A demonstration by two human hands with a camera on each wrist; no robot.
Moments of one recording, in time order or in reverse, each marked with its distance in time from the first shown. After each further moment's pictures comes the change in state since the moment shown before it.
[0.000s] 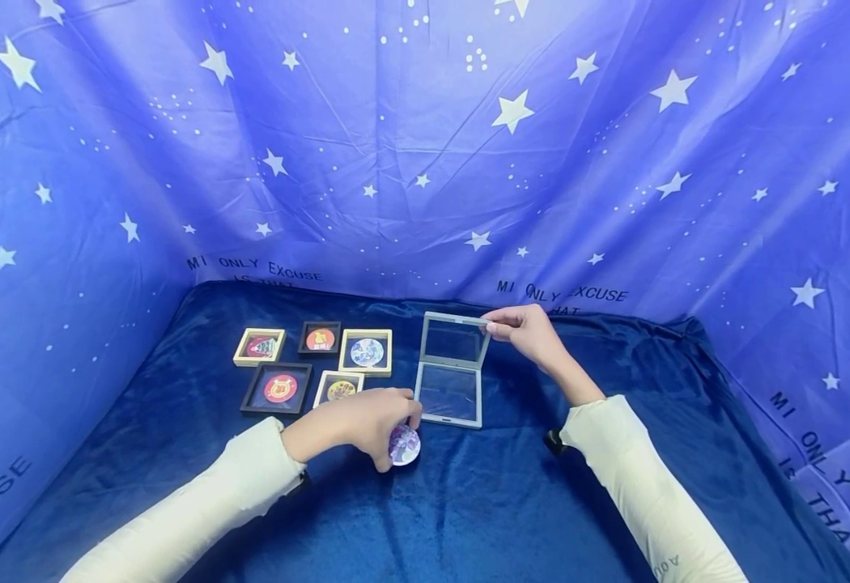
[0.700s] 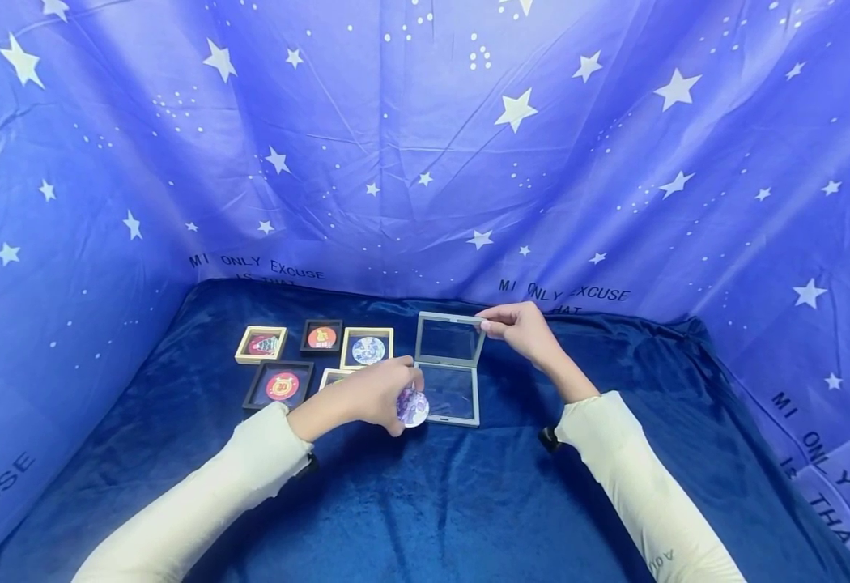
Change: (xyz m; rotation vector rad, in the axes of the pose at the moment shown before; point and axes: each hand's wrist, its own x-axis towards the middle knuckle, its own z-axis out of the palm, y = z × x) left_hand 0.015 -0.013 -0.011 -0.055 0.202 -0.049; right_hand 0.005 -0.004 0.008 -0.023 -0.007 -0.006
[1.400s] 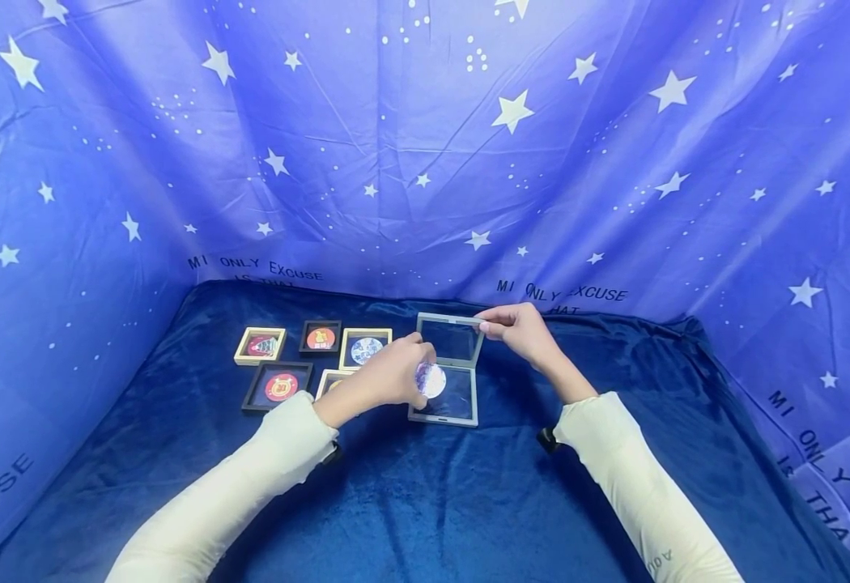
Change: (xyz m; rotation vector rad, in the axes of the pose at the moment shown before) left_hand 0.029 0.010 -0.003 0.004 0.203 -0.060; right_hand -0.003 0.001 0.001 0.000 0.011 -0.006
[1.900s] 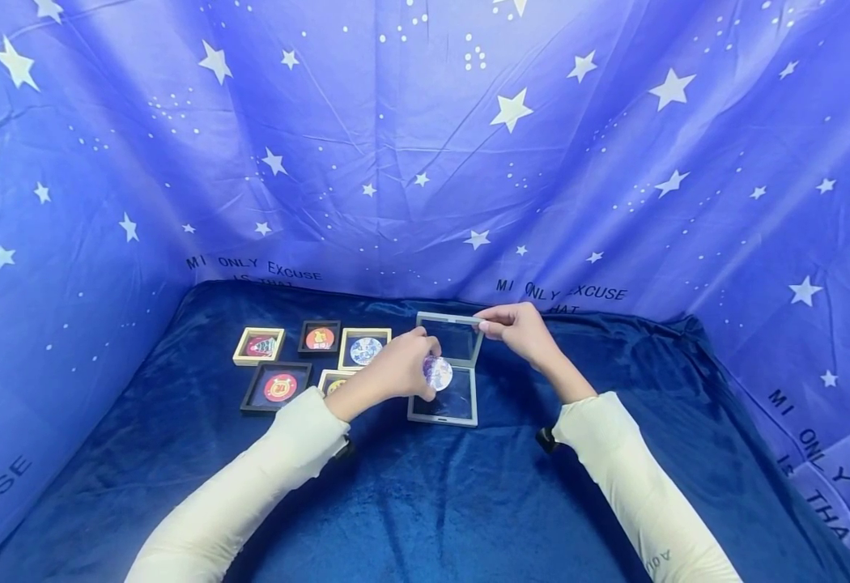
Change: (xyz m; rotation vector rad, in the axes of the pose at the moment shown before) left_hand 0.015 0.003 0.003 -0.011 0.019 -0.041; right_hand 0.002 0.002 0.001 0.015 0.014 0.008
